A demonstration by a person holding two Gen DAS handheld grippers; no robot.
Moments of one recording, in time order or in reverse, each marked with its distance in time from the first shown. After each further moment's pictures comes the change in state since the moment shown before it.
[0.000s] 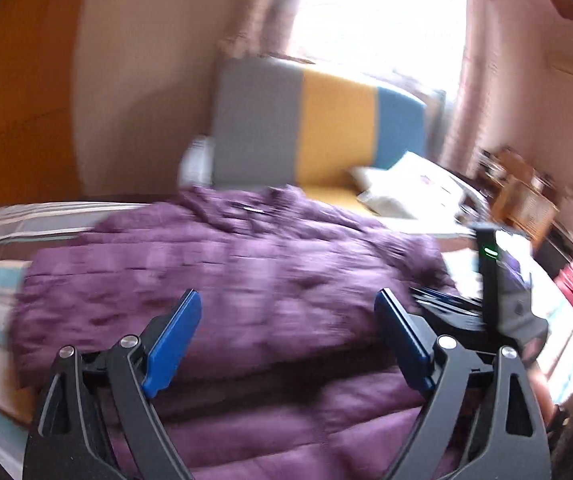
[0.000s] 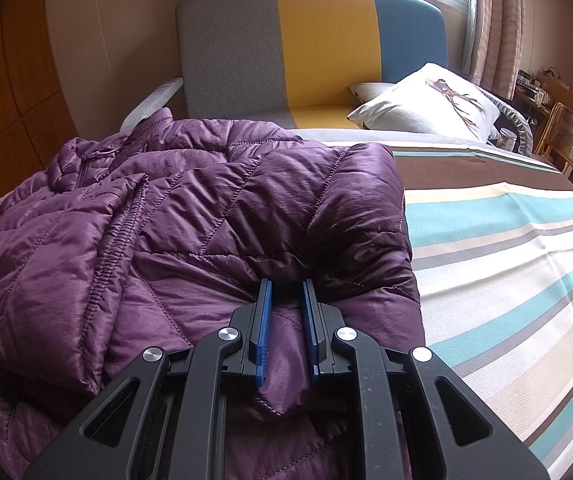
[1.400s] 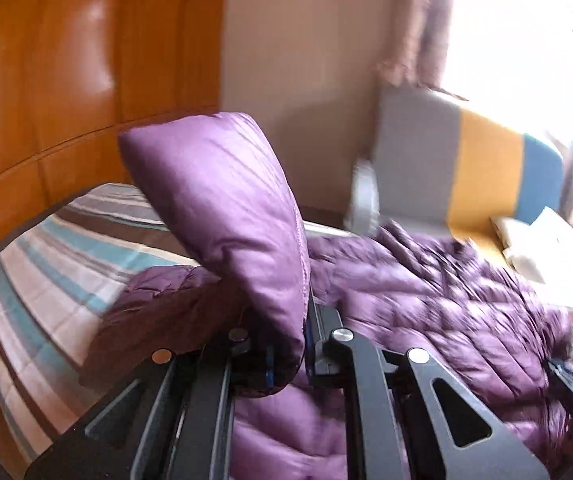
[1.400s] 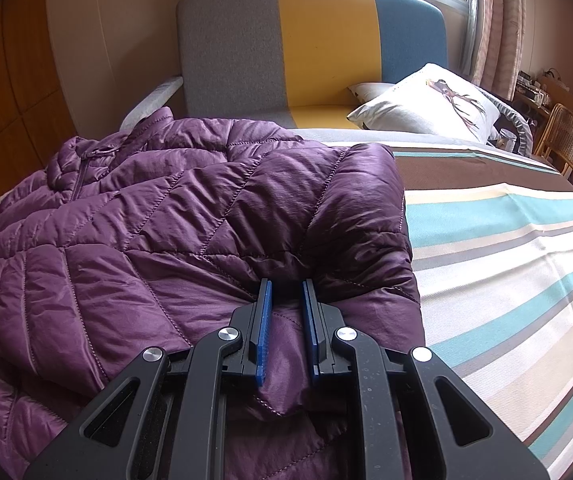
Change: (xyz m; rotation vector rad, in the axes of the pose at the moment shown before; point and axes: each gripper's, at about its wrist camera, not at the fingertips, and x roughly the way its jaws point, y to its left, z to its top) left arm -0.013 0.089 0.010 -0.164 -0.040 0.430; right arm 0.000 0.002 0.000 -0.006 0.003 -0.005
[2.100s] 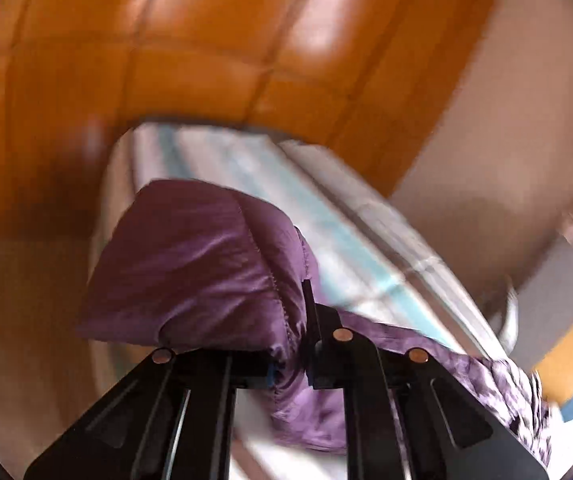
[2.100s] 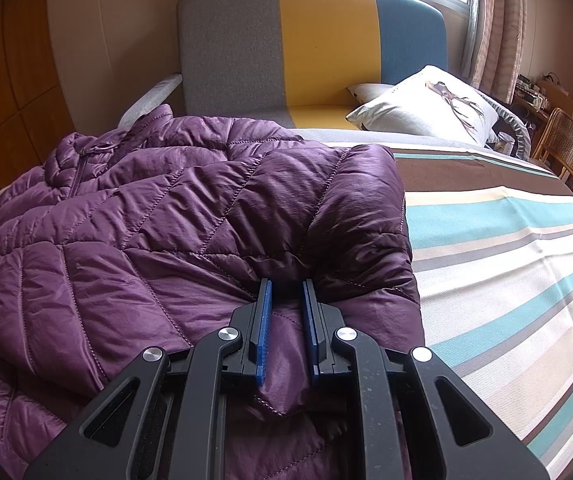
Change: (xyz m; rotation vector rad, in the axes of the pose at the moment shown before) left arm -0.036 0.273 -0.038 -0.635 -0.059 0.363; right arm 0.000 0.002 -0.001 -0.009 0.000 -0.008
